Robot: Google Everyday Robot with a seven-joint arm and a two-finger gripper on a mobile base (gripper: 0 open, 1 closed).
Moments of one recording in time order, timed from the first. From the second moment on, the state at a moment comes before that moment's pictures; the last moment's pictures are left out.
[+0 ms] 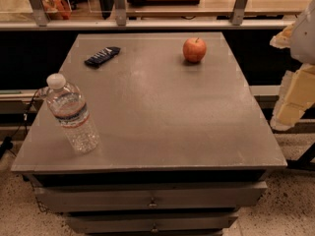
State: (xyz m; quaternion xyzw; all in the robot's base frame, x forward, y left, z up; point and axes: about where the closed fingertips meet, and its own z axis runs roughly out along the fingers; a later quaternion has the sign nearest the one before) arm 0.438 -0.216 0.977 -0.60 0.78 -0.04 0.16
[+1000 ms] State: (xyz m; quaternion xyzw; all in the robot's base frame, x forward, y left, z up) arm 0.446 -0.157 0.956 -0.59 0.77 0.07 0.25
